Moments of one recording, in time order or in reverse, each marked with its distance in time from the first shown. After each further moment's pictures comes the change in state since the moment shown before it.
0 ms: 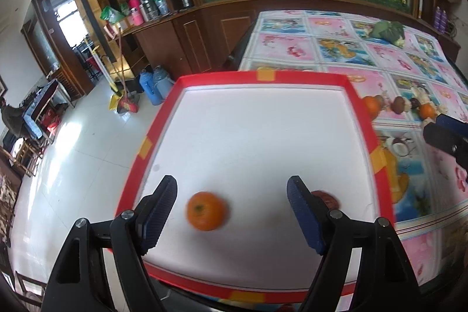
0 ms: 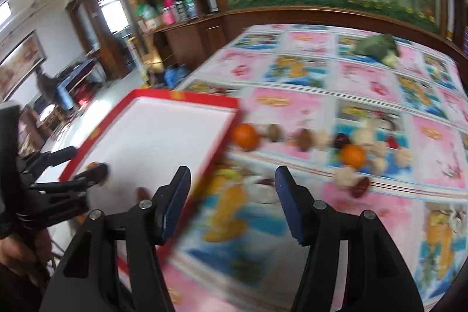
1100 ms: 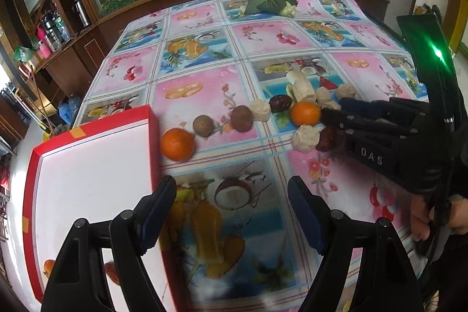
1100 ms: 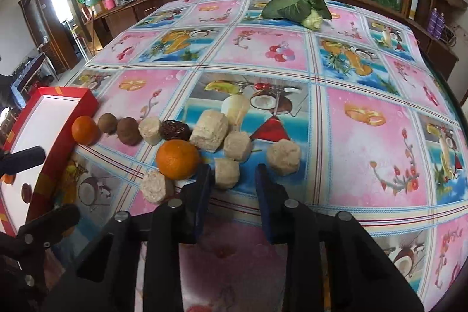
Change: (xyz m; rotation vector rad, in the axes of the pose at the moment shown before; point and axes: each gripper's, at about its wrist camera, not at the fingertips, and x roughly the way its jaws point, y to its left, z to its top) left arm 0.012 -0.174 0.044 0.247 0.060 -0.306; right arm 0.043 -0.129 0.007 0.038 0.115 -0.216
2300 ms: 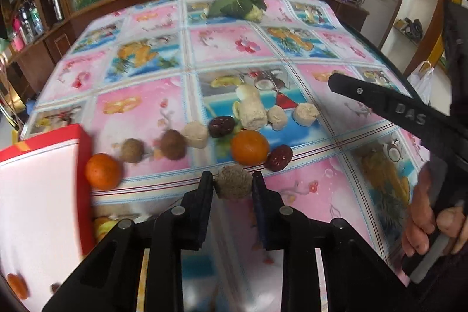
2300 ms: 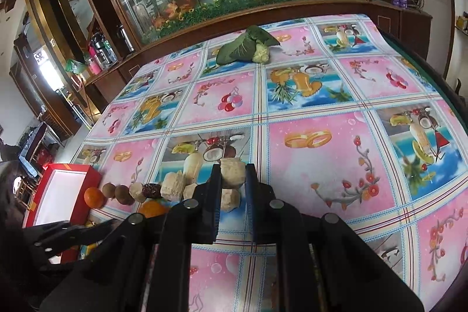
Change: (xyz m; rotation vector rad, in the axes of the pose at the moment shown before) left arm 0.015 -0.028 0.017 -0.035 -0.030 -0.161; right arm -0.043 -0.066 0.010 0.254 -0.189 0.042
